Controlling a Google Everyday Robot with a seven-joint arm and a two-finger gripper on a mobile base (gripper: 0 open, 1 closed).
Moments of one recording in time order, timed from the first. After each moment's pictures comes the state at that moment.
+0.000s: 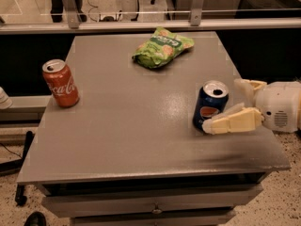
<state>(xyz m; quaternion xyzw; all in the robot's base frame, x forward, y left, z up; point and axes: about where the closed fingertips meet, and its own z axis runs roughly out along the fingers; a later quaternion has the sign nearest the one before) 0.462 -0.164 0.898 -0.37 0.76 0.26 0.47</state>
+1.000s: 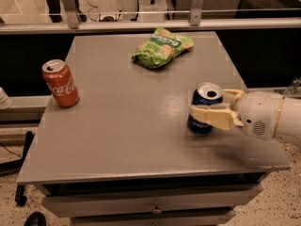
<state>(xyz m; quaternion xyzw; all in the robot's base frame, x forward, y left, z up) 0.466 -0.128 0.888 -0.34 0.73 0.29 0.51</state>
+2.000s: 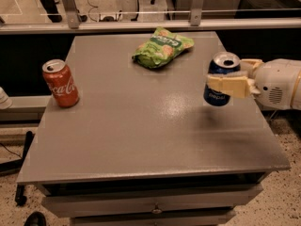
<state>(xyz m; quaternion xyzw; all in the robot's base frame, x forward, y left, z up) 0.512 -0.165 0.941 -0.33 0.73 0.23 0.55</state>
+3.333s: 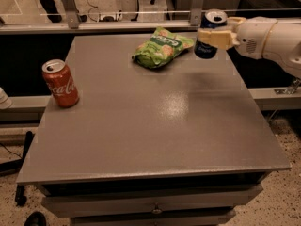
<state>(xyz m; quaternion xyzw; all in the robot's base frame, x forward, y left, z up) 0.651 -0.169 0.980 -0.33 0.67 0.23 0.62</state>
